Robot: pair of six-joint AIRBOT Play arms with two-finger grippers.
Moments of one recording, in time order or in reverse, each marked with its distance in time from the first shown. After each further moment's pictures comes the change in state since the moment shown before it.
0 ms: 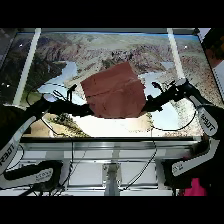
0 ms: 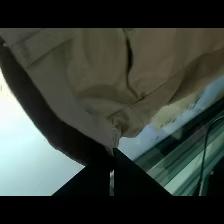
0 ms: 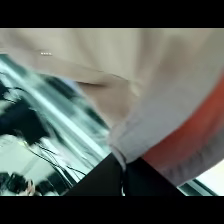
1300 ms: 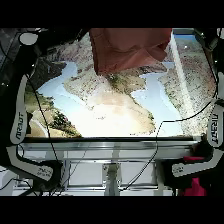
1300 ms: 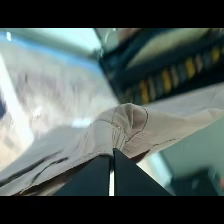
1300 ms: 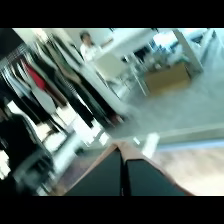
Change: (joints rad) left arm 0.002 -0.324 0.995 -0.251 0.179 -0.021; right arm 0.074 0.110 0.711 0.292 -0.910 -0.138
